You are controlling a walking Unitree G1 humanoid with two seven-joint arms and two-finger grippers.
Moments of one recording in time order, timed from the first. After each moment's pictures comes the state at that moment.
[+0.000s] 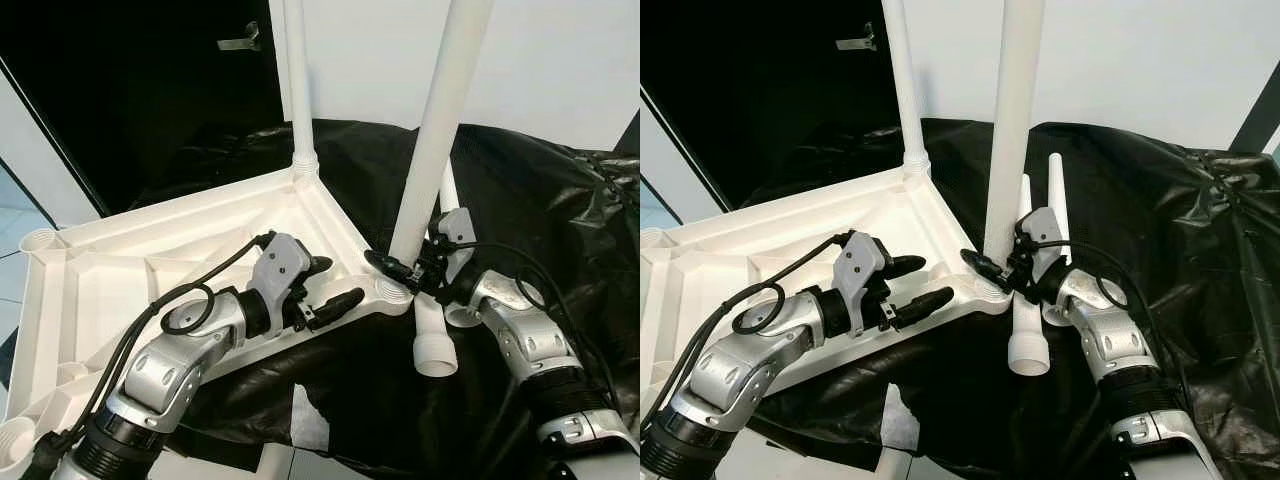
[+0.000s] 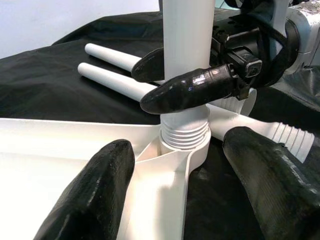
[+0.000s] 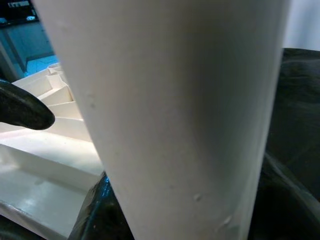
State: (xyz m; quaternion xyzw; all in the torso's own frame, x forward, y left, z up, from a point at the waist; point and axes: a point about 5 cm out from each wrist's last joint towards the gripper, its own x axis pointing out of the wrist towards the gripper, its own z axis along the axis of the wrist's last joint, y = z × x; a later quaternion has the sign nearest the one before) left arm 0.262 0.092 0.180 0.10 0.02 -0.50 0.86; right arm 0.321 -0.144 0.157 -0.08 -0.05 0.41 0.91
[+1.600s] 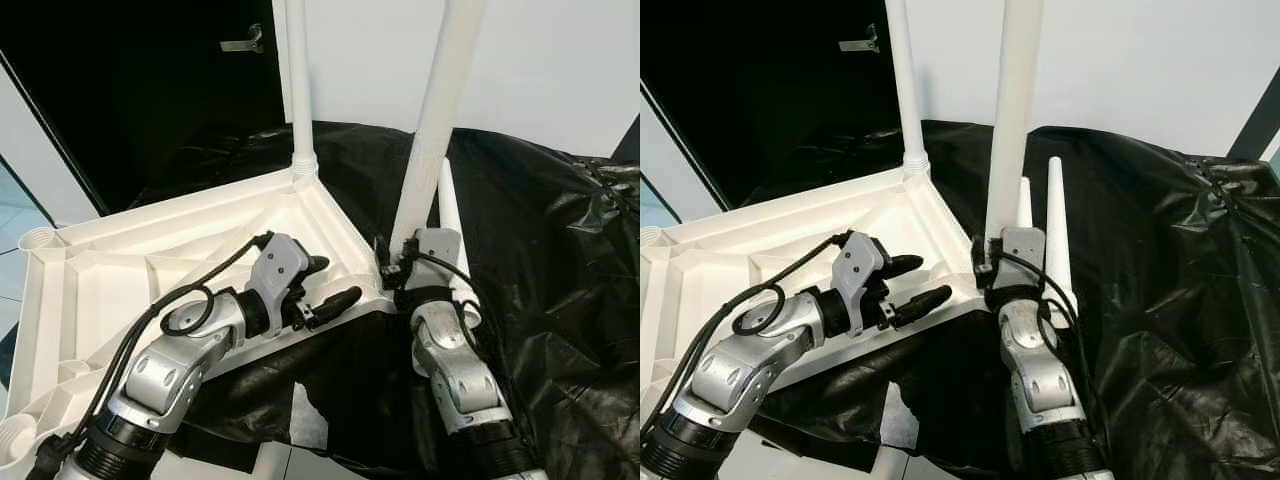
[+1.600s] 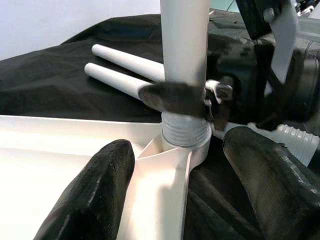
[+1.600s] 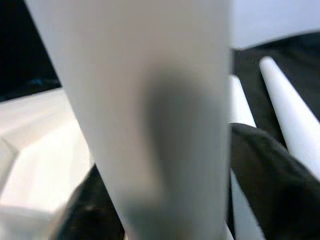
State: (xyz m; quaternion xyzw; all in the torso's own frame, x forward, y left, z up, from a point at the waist) left arm 0.264 0.093 0.179 0.10 0.02 -0.49 0.87; right arm 0.294 -0.105 0.138 0.00 -0.04 0.05 1.00
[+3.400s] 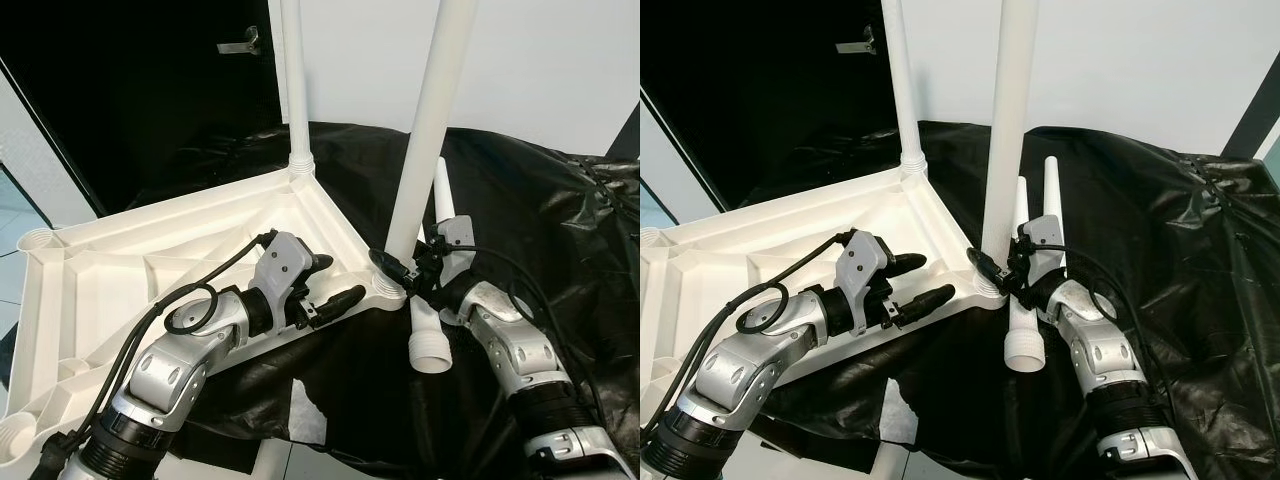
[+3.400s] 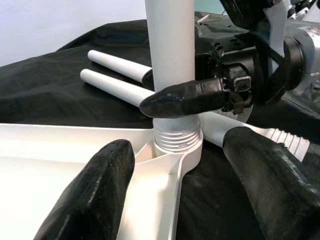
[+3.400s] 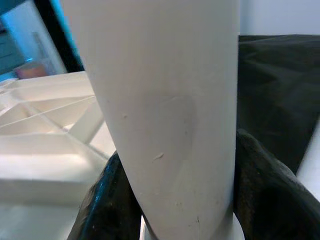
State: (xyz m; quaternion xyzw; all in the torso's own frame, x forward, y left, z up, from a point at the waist) left arm 0.265 0.091 0.180 0.10 0.02 -0.49 0.86; right arm 0.315 -0.136 0.144 -0.03 -0.03 0.27 0.96
